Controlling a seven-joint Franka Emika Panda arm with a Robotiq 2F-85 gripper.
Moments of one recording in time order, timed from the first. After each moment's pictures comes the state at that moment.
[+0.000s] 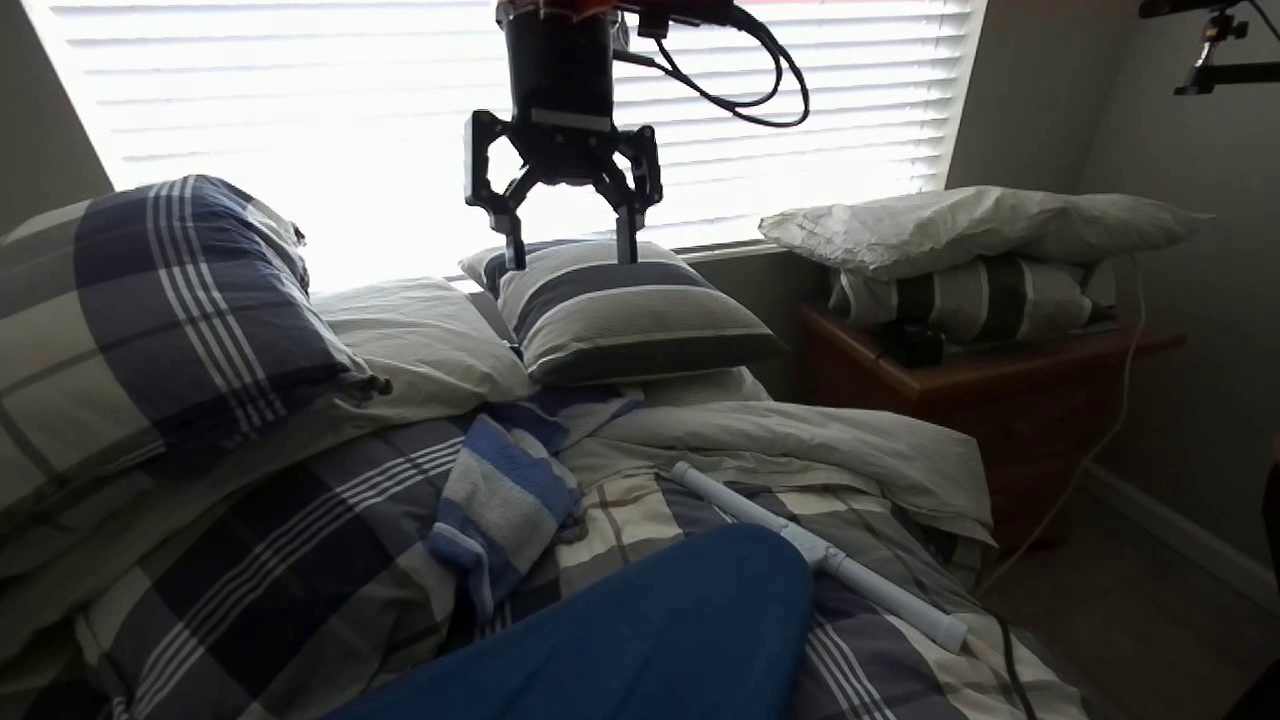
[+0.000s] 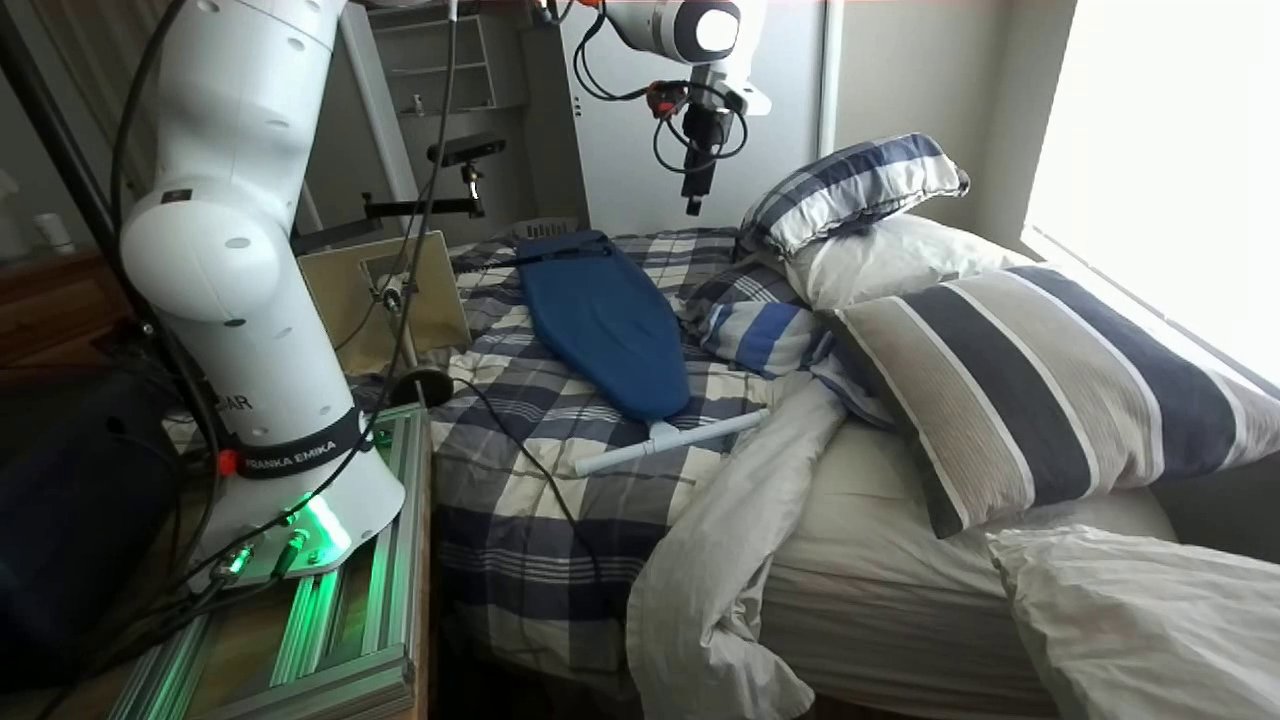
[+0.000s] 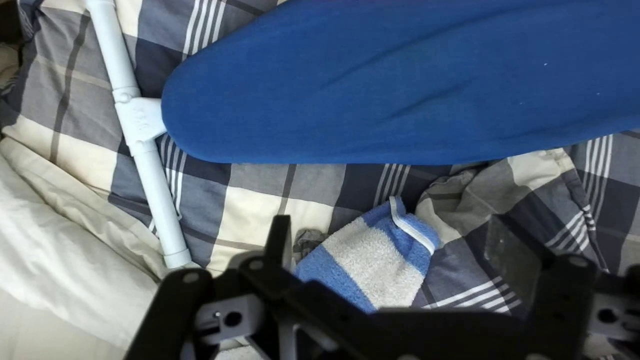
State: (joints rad) arm 0.23 0.50 0.16 -1.46 0.20 1.86 0.62
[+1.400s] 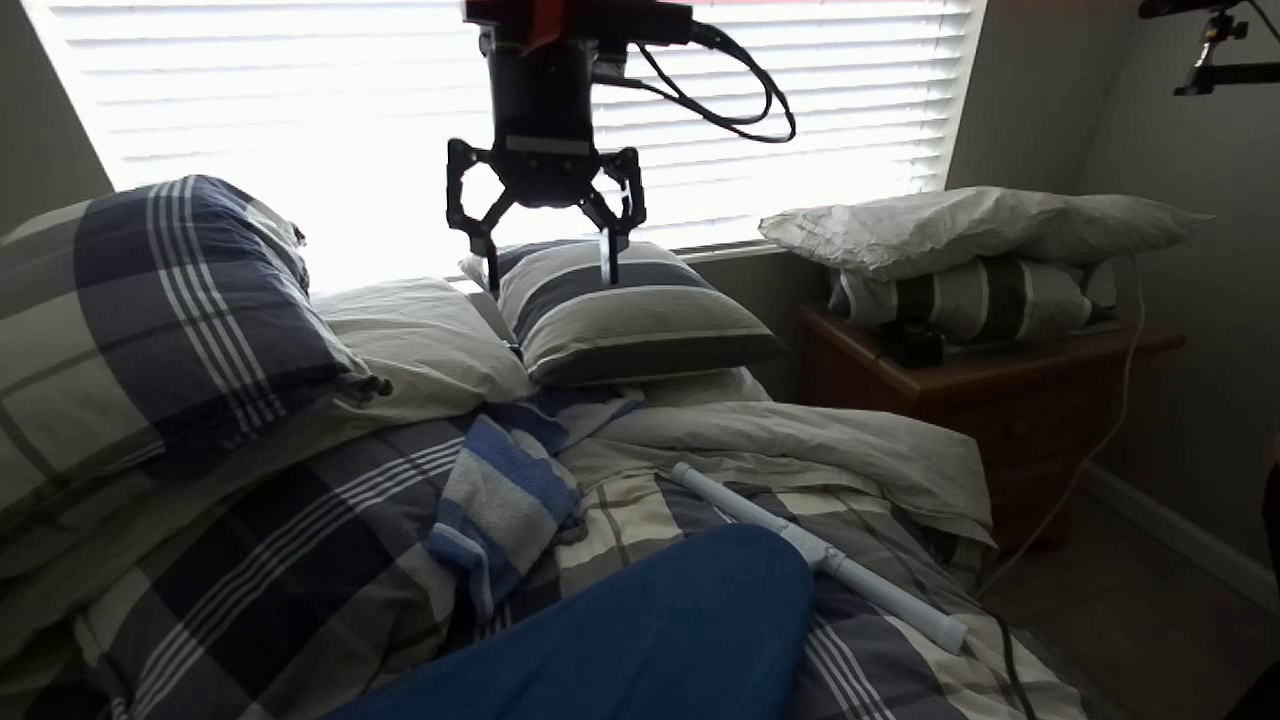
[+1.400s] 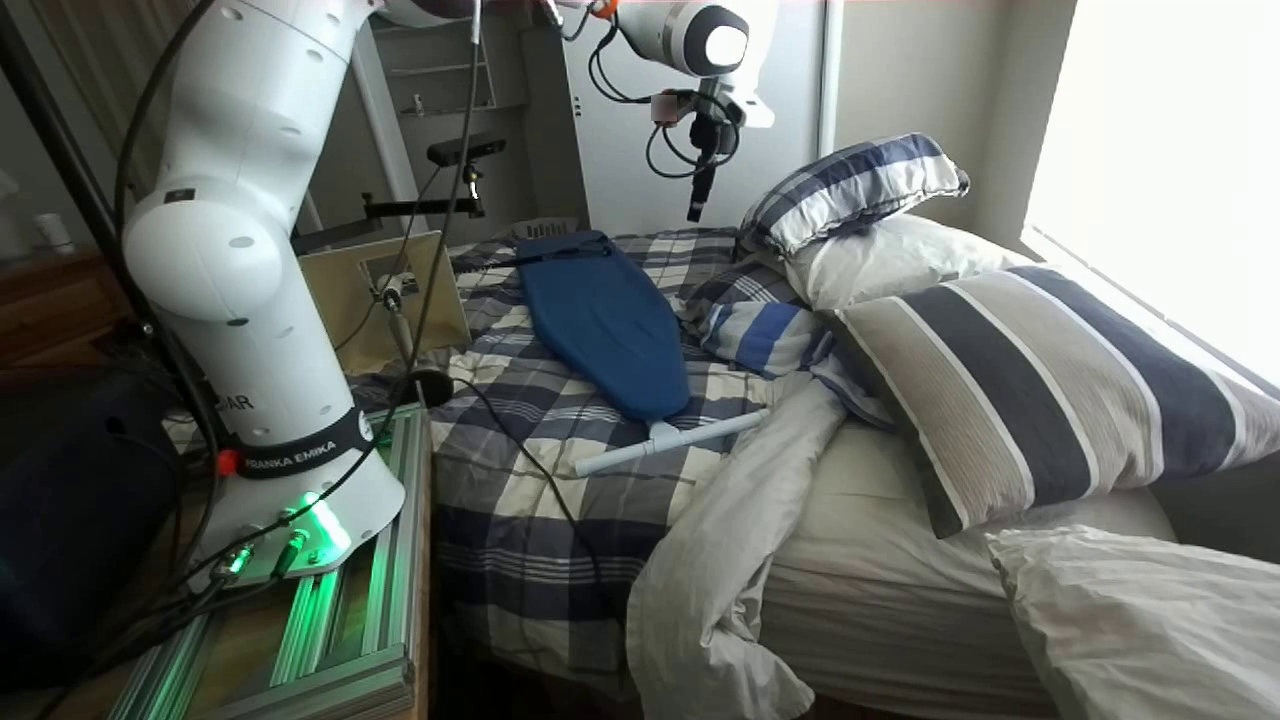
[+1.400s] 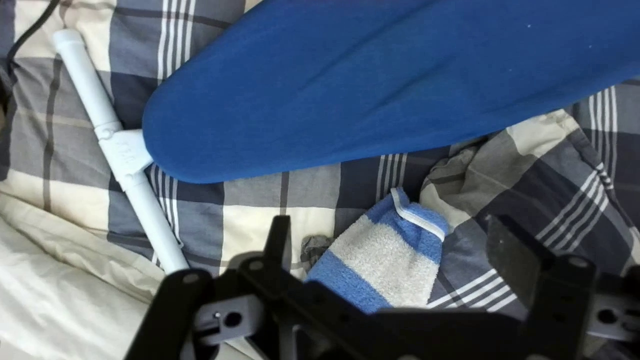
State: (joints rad) arm 0.25 0.58 0.14 -1.38 0.23 1.86 0.79
